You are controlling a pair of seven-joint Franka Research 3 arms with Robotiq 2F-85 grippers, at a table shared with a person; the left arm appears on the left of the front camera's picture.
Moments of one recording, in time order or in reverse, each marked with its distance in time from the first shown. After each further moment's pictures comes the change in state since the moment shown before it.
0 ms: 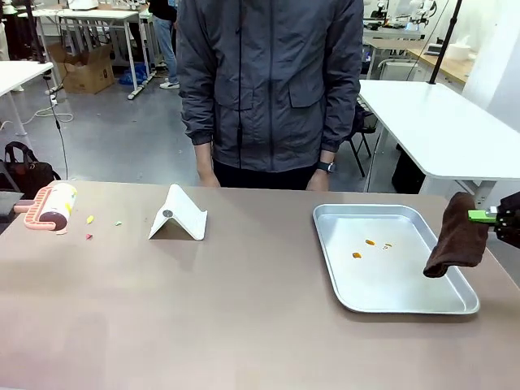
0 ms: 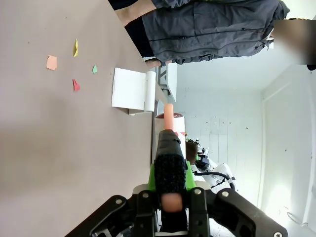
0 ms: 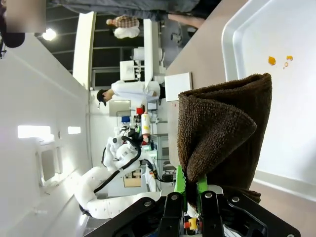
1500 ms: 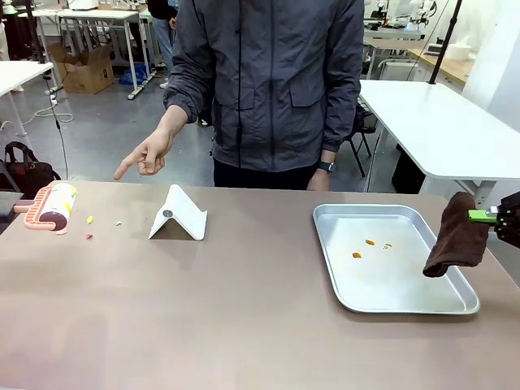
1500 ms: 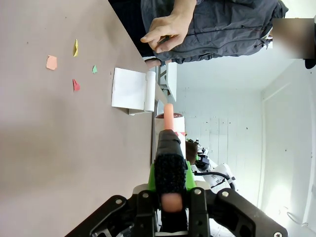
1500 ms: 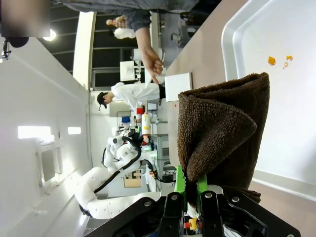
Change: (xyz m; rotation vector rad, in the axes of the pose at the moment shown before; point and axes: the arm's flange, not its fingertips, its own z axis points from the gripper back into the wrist) left arm 0.000 0.000 0.000 0.000 0.000 0.000; right arm 0.000 0.000 0.000 0.000 -0.001 -0.002
